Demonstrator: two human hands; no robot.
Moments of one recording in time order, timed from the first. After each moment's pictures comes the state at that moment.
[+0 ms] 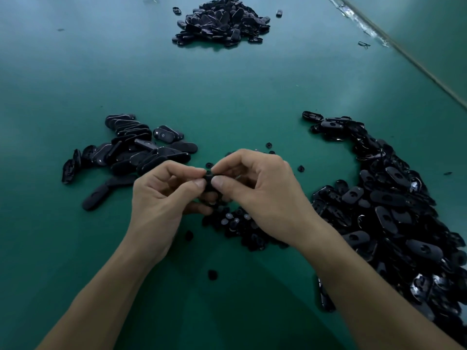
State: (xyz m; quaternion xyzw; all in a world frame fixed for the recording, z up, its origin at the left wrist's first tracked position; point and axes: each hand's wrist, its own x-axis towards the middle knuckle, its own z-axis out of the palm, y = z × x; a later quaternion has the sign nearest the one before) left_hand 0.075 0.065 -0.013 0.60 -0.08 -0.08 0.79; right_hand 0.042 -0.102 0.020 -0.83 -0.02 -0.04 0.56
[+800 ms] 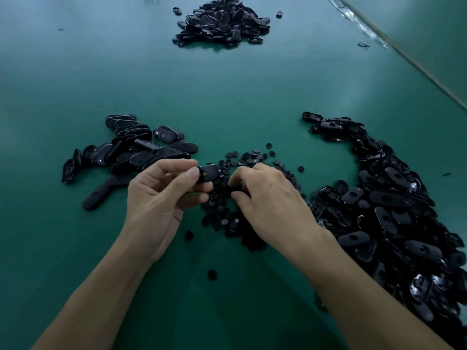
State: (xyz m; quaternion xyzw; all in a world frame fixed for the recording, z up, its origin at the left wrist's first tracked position) left_hand 0.077 0.065 -0.004 0.54 -0.03 -0.11 0.84; right_hand 0.037 -0.100 0.013 -0.97 0.04 0.01 0.22
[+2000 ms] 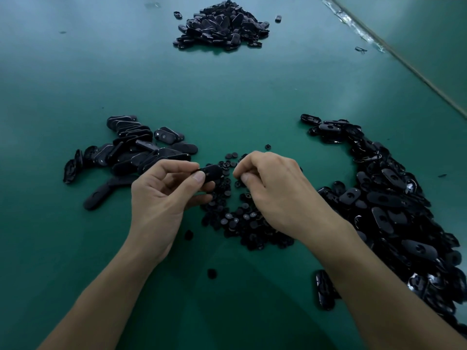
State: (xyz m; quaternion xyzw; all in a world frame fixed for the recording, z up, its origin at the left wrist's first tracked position) left_hand 0.075 0.061 -0.017 0.59 -0.04 -0.05 0.81; right_hand 0.040 -0.112 0.034 -0.94 0.04 0.02 0.34
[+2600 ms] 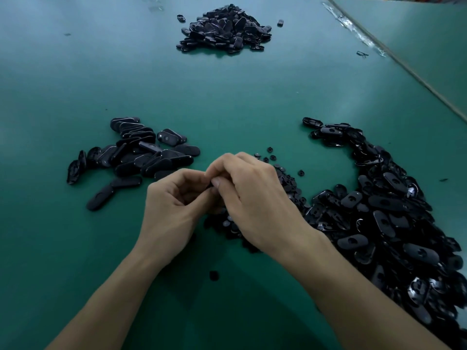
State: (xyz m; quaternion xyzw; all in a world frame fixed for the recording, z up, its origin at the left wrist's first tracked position) left_hand 0.072 0.059 -0.018 0.65 -0.13 -0.06 0.74; right_hand 0.042 -0.078 0.033 -0.93 -0.04 -0.05 0.37
